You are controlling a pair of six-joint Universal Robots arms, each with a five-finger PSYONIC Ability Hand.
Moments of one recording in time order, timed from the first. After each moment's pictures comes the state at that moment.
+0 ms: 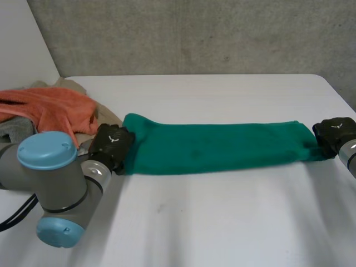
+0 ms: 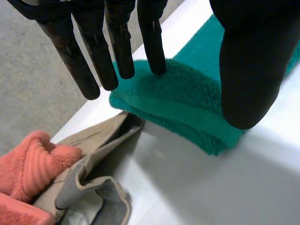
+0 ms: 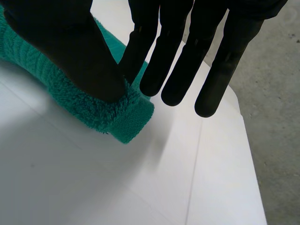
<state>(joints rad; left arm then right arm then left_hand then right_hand) 4.26 -2.06 -1.69 3.52 -1.61 3.64 1.52 -1.02 1.53 -0.17 1.40 2.56 0.53 0.53 0.53 0.54 0.36 1.11 1.18 1.19 1.20 0.97</state>
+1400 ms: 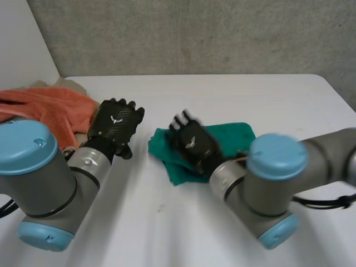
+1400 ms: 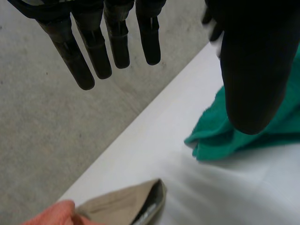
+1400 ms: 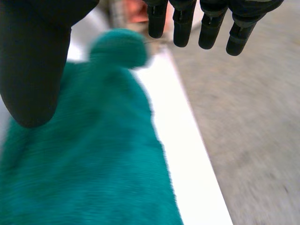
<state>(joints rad) 4.21 -1.87 -1.72 3.52 -1.56 3.59 2.22 -1.01 1.51 -0.38 1.35 2.41 0.41 0.41 0.41 0.39 0.21 0.22 0.21 0.21 0.21 0.05</state>
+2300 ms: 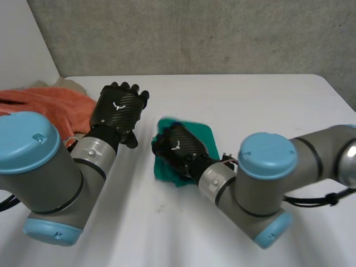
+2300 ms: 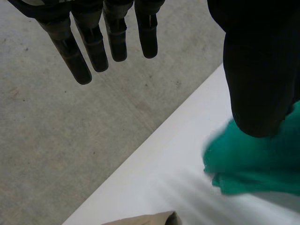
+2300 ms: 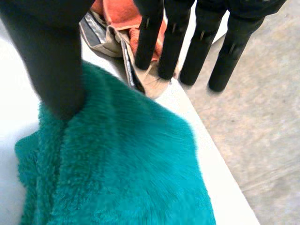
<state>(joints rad) 4.15 -1.86 -1.65 3.52 -1.62 3.55 2.27 -0.94 1.42 -0.34 1.26 2.51 0.34 0.33 0.33 0.33 0.14 0.57 0.56 0.57 0.57 0.40</state>
